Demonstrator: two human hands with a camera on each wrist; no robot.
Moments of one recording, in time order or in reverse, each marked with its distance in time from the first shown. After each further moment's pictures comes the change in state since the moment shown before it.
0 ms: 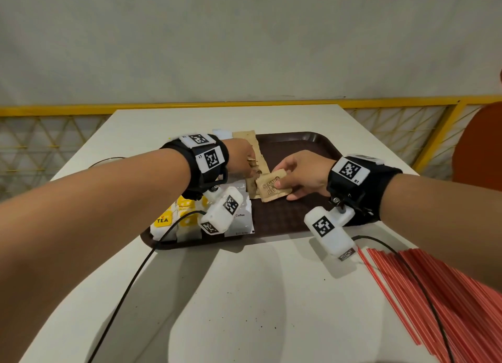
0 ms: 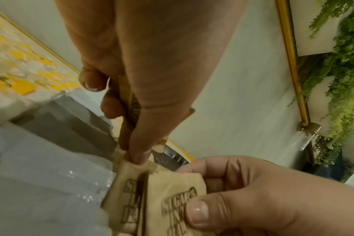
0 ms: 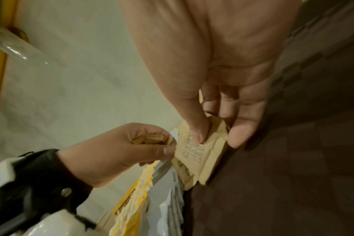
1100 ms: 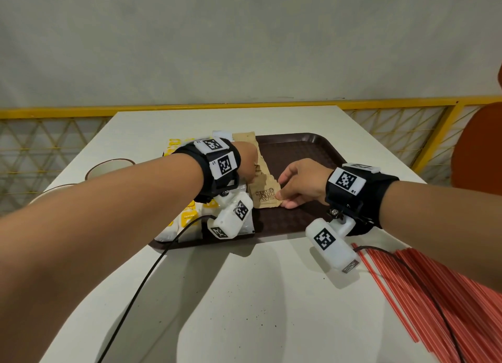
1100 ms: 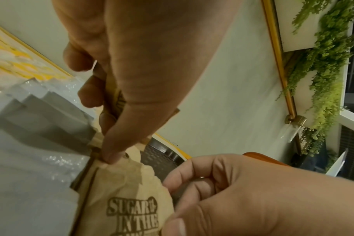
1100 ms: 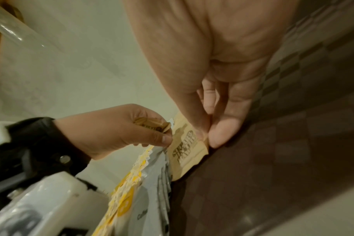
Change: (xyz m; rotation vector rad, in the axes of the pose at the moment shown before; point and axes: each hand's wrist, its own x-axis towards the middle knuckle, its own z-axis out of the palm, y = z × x) left_hand 0.006 0.015 0.001 0.179 -0.049 -0.026; right_hand -0.007 0.009 0.007 0.047 0.049 0.040
